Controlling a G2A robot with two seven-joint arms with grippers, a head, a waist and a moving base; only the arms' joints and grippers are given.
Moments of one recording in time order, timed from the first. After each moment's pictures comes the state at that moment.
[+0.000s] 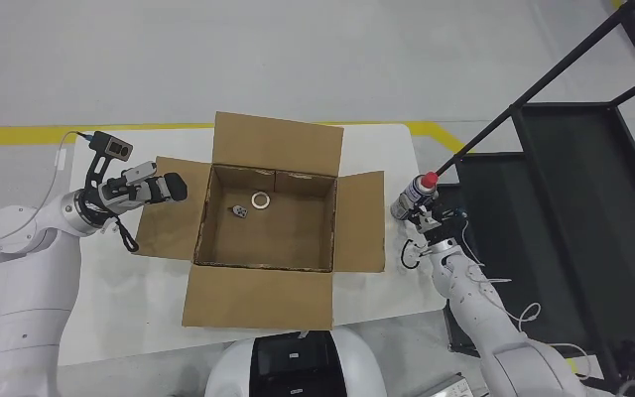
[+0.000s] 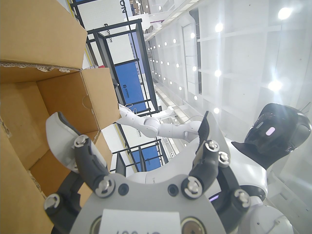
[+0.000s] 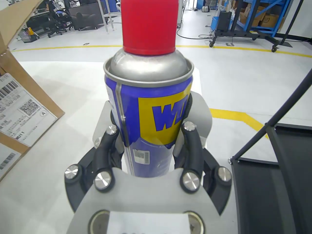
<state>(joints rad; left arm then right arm) 1.01 -1.03 -1.49 -1.21 -0.67 -0.29 -1.42 -1.09 -1.25 1.34 -0.51 -1.33 -0.42 -0.90</state>
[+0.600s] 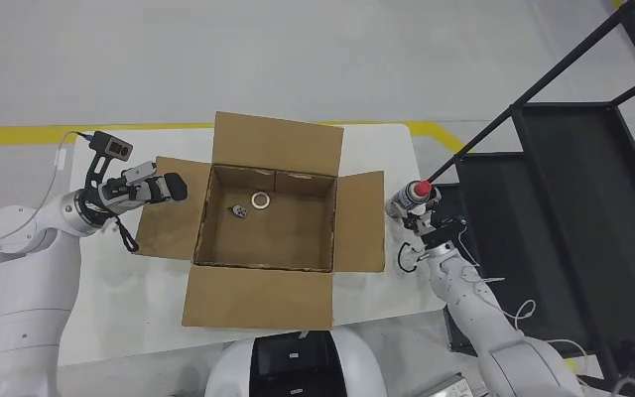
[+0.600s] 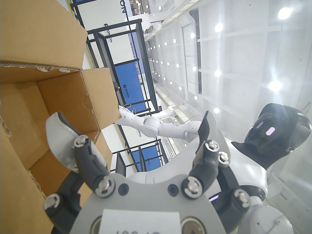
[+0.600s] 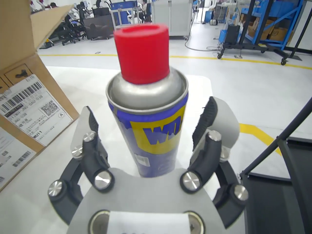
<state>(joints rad) 1.01 -1.03 -1.49 -1.21 -0.67 -0.29 -1.42 -1.10 -1.24 1.31 -0.53 -1.38 -0.46 -1.08</state>
